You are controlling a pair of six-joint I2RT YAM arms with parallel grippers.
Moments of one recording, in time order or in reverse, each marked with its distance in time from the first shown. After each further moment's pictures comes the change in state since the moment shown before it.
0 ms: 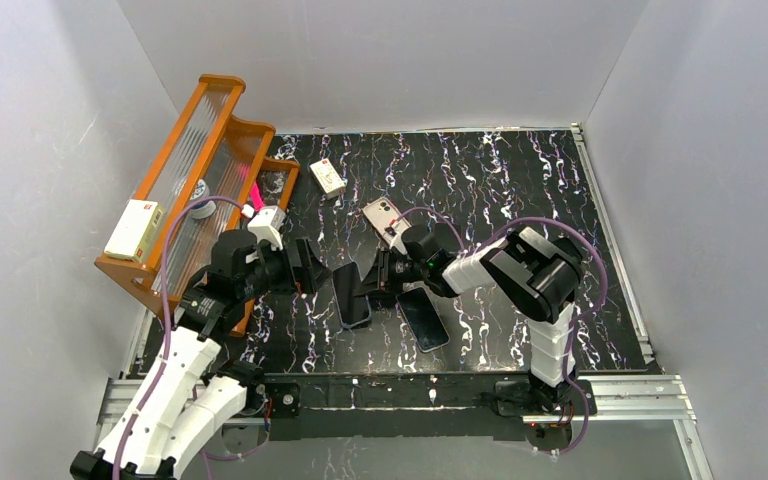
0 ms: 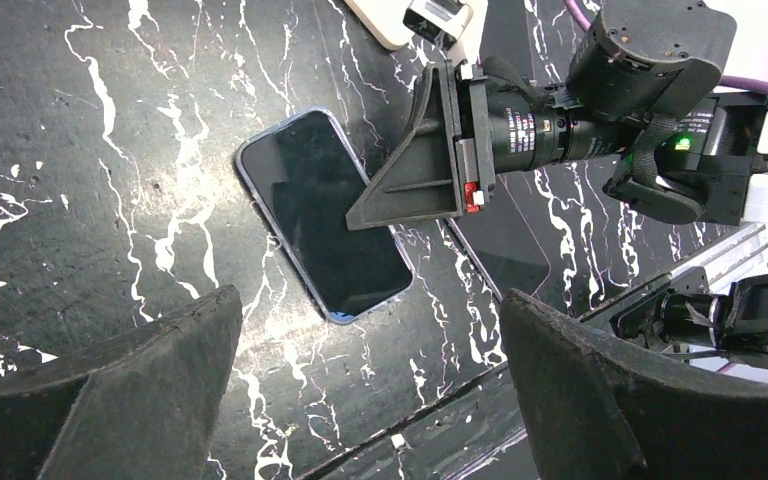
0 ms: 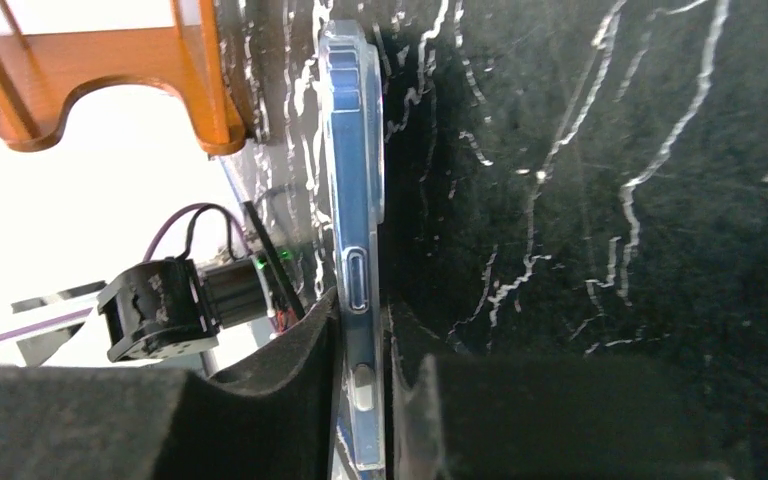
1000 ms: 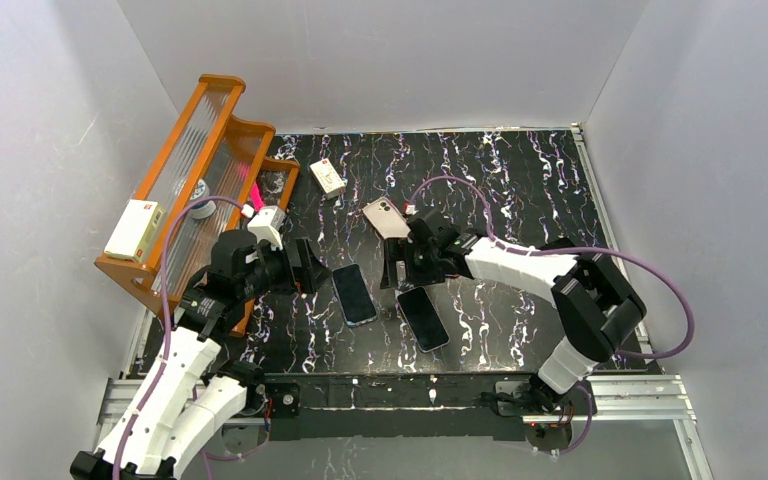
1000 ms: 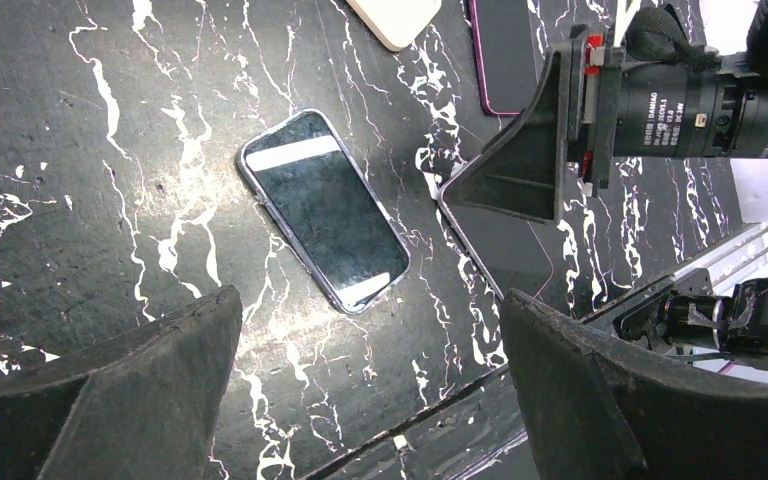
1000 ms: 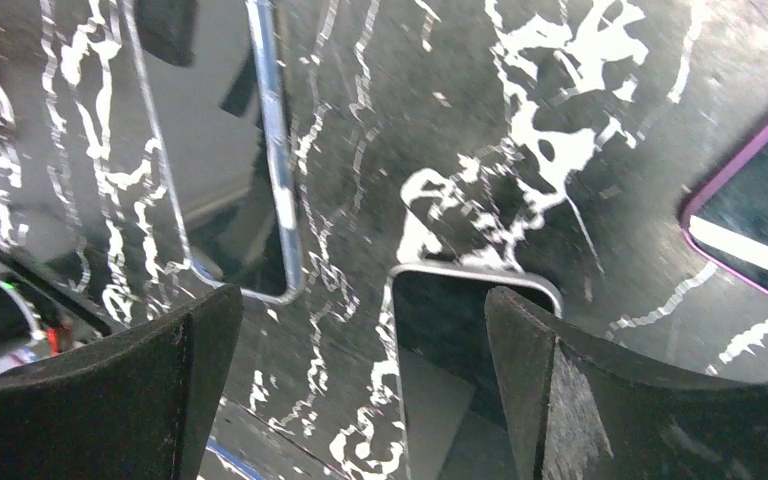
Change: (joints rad) left arm 0.000 0.006 0.000 0.000 -0.006 0.003; right arm 0.004 -0.342 0.159 -0.865 0.426 -0.439
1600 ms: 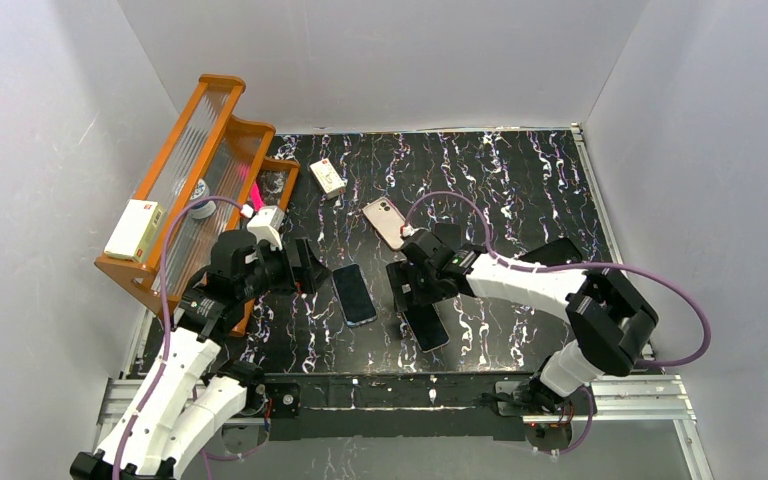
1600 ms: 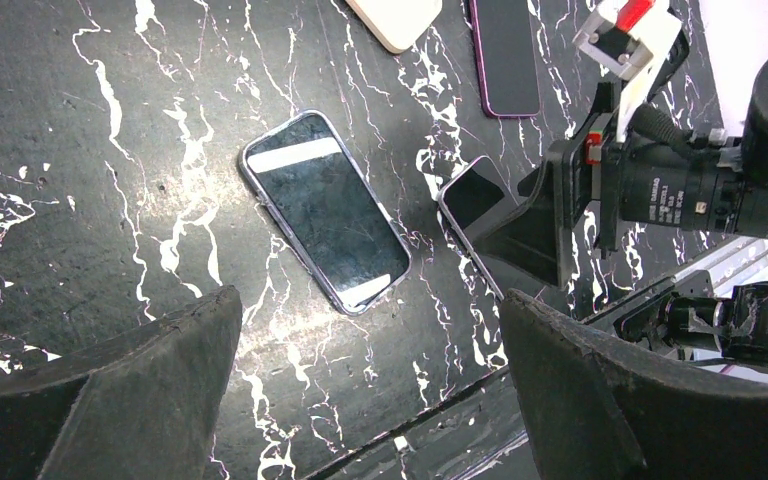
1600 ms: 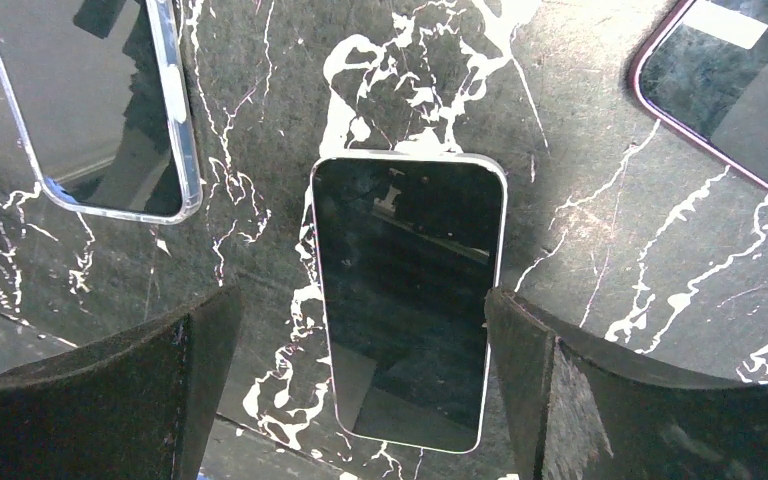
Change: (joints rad) left arm 0.000 -0.003 0.000 0.000 -0.004 0.000; right arm 0.105 -0.093 -0.063 -0.183 0.197 -0.080
